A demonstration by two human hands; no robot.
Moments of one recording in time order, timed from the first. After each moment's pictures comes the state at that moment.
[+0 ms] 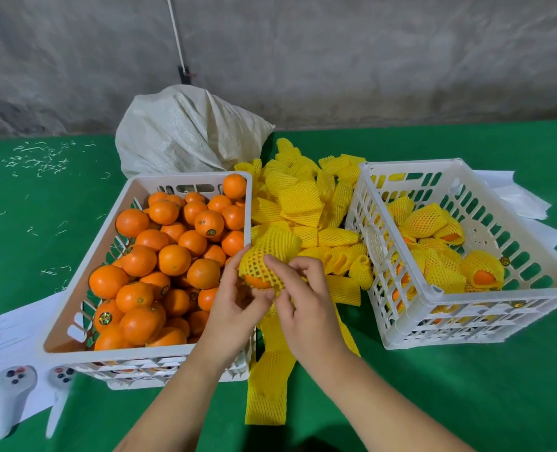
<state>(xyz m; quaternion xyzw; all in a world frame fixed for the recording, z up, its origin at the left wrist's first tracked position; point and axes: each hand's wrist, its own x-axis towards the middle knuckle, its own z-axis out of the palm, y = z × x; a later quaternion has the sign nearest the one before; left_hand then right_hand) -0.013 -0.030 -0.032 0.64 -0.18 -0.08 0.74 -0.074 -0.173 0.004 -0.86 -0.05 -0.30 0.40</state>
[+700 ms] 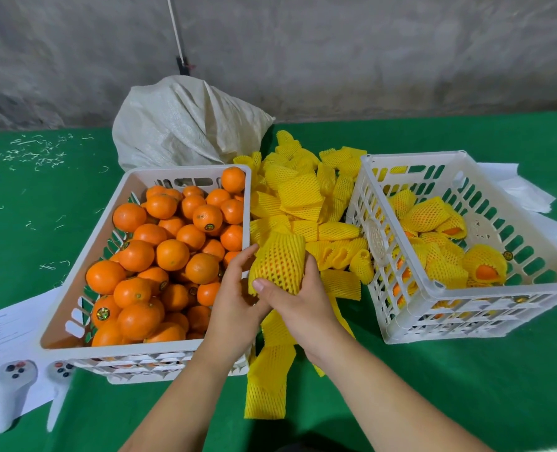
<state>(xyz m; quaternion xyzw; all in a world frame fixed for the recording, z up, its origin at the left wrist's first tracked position) -0.021 -0.038 -0.025 0.75 -0.17 -0.01 0.64 -0.064 -0.168 0.012 -0.67 0.14 -0.04 0.73</state>
